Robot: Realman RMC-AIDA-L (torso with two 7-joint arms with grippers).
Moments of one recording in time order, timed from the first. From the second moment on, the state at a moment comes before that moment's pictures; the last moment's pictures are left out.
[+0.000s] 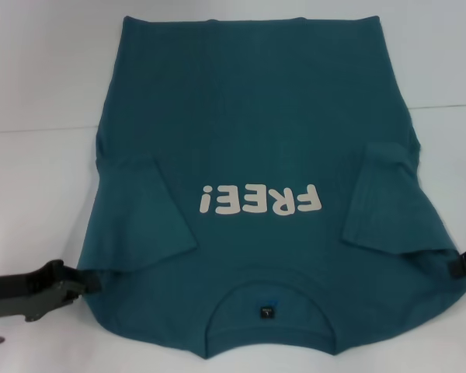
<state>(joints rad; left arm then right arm) -0.54 -2.06 0.46 0.64 2.37 1.43 -2.48 0.62 1.90 -0.62 -0.79 -2.62 -1.58 2.42</state>
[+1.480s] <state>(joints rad) -0.43 -2.09 0.47 0.80 2.44 1.82 -2.41 0.52 1.91 -0.56 -0.89 -2.56 -1.80 2.31</state>
